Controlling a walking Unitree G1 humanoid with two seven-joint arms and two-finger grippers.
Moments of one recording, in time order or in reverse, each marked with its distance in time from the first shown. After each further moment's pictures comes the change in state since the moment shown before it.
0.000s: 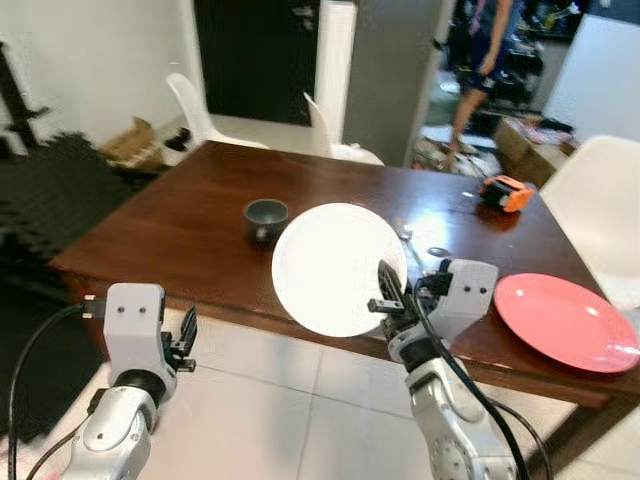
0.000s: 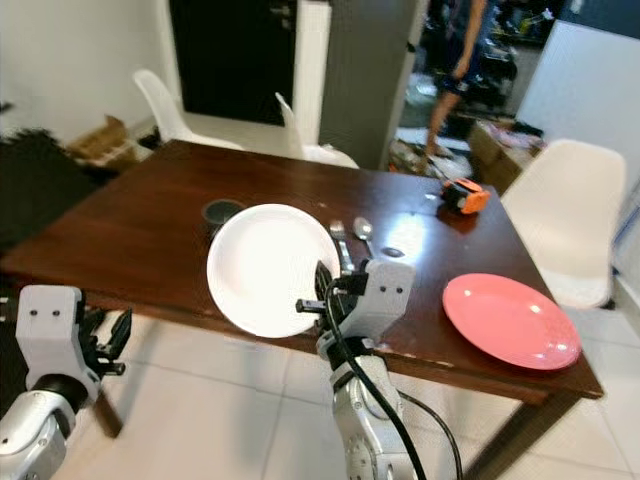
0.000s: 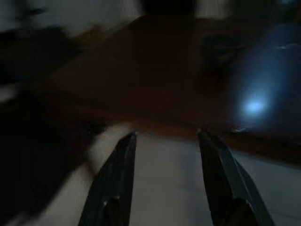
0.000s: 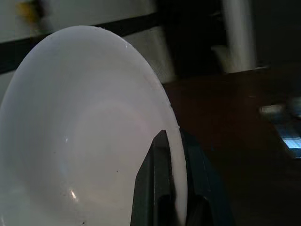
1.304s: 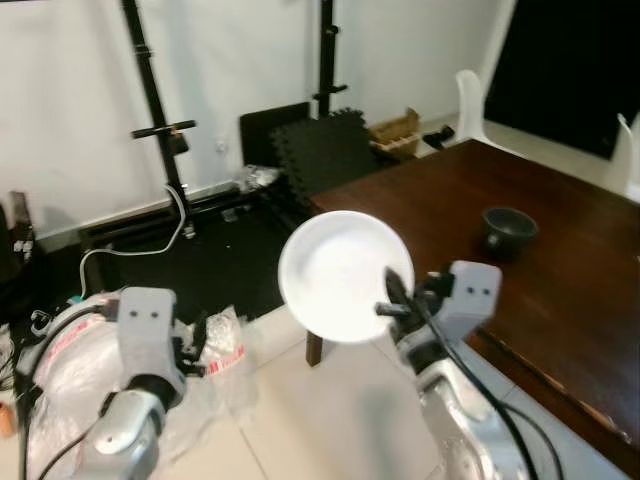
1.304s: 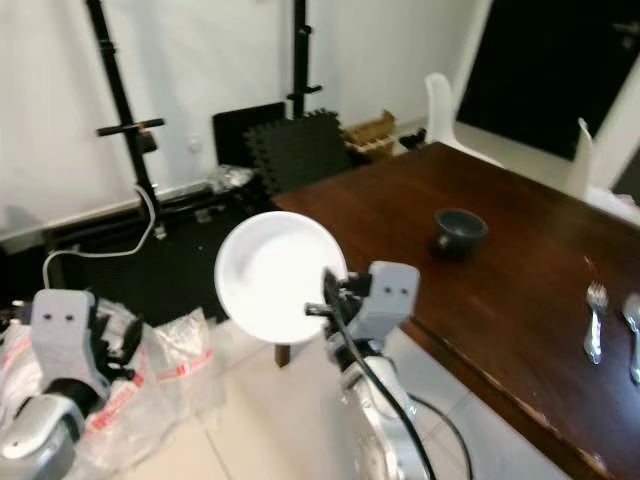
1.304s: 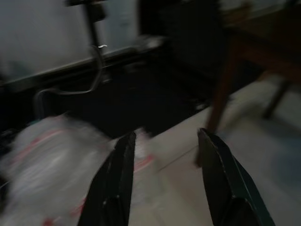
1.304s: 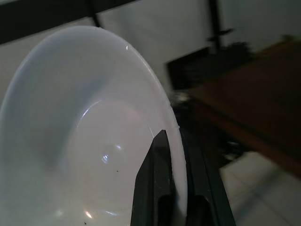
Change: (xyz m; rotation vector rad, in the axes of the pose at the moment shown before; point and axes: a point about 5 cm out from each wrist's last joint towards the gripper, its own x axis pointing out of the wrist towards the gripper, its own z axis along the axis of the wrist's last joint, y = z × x) left arm 0.000 -0.007 -0.003 0.014 0.015 -0.020; right arm 0.000 -0.002 -0.005 -0.007 0.040 0.000
